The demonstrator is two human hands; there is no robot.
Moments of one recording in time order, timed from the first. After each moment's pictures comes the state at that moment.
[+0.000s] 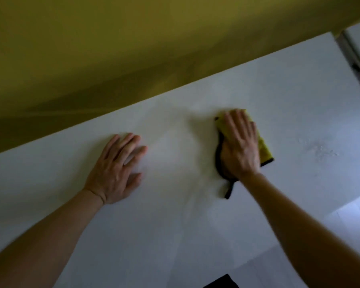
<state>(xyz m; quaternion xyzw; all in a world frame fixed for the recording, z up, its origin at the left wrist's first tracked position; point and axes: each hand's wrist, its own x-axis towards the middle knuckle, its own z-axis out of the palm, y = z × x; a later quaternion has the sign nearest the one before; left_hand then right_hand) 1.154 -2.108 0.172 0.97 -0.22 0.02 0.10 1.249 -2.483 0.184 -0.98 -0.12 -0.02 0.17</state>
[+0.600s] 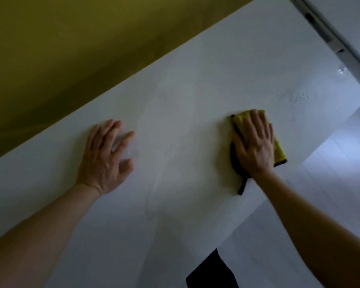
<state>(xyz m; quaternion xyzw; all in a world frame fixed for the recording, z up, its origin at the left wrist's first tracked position) 1.157 -2.103 0.164 0.96 -0.25 0.03 0.08 1.131 -2.544 0.177 -0.98 0.09 -0.04 0.14</state>
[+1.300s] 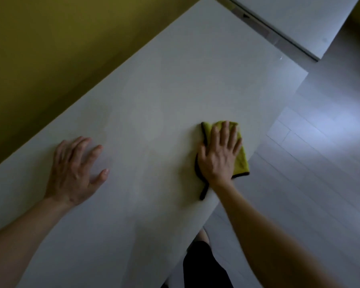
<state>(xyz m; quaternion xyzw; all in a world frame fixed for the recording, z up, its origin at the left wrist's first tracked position) 1.163 -2.112 0.174 0.95 -0.30 0.02 0.04 1.075 -2.515 0.175 -0.96 0.25 -0.01 0.10</state>
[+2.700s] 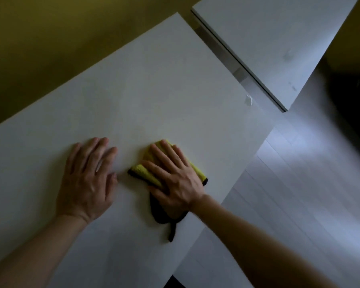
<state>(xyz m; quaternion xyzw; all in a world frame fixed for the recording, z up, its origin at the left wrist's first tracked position) 1.246 -2.364 0.161 0.94 -0.27 0.06 0.17 1.189 -2.636 0.178 -0.97 -0.20 0.06 0.14</state>
